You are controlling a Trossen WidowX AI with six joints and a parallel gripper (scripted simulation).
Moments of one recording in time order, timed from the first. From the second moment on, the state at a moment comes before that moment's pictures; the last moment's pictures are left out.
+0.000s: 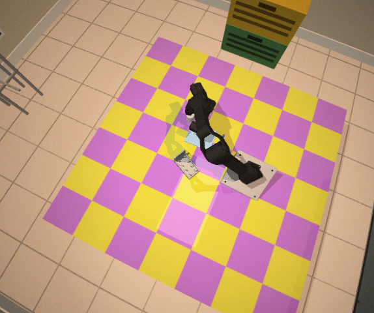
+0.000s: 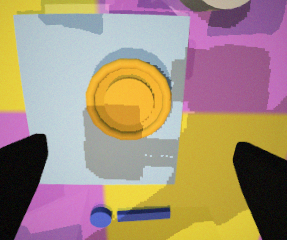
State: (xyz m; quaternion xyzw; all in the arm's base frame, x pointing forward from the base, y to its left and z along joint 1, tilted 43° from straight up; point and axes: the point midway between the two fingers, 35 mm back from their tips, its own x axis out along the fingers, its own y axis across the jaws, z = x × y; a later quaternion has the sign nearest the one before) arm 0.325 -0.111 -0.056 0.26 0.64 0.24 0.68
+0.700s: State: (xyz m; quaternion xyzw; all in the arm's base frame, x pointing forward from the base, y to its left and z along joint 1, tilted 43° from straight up) arm 0.326 -0.071 -0.094 0.26 0.64 0.24 0.68
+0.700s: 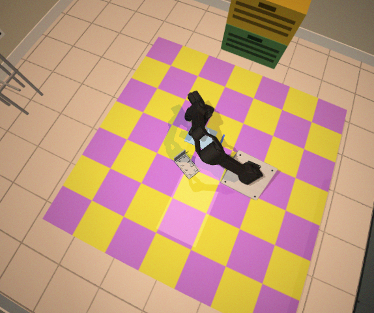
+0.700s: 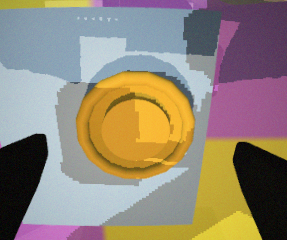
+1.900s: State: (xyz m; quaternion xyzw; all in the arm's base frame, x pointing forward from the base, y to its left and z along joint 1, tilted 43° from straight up) arm 0.323 -0.042 -0.124 0.26 0.65 0.24 0.67
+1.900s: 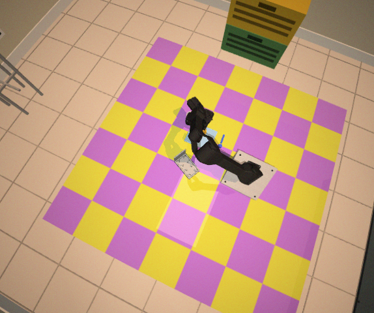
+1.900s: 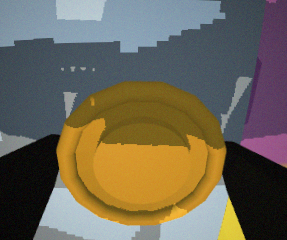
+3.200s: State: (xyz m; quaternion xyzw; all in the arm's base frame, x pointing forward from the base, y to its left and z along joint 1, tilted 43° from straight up) arm 0.326 -0.149 -0.018 0.27 0.65 0.24 0.67
